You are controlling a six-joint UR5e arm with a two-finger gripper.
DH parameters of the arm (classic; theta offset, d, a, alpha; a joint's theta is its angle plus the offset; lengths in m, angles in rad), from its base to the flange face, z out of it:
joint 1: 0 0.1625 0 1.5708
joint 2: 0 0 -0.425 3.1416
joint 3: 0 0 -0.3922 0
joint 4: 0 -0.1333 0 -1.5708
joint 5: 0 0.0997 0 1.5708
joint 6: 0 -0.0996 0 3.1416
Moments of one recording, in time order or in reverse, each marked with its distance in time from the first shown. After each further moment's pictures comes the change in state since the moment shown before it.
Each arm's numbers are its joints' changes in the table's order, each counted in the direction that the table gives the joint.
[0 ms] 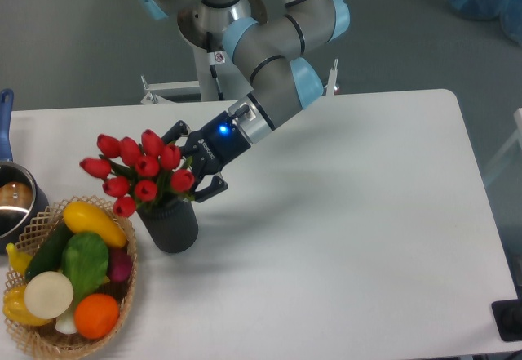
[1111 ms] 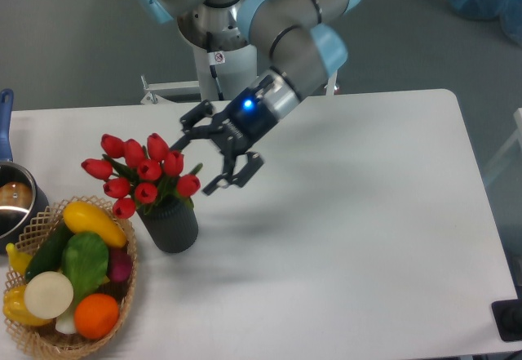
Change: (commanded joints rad) arm 0.199 0.162 -0.058 0.000 0.130 -0.003
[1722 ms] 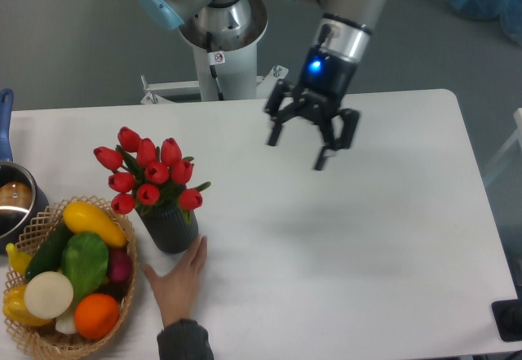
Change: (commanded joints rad) arm 0.072 -0.036 -0.224 0.003 0.667 0.012
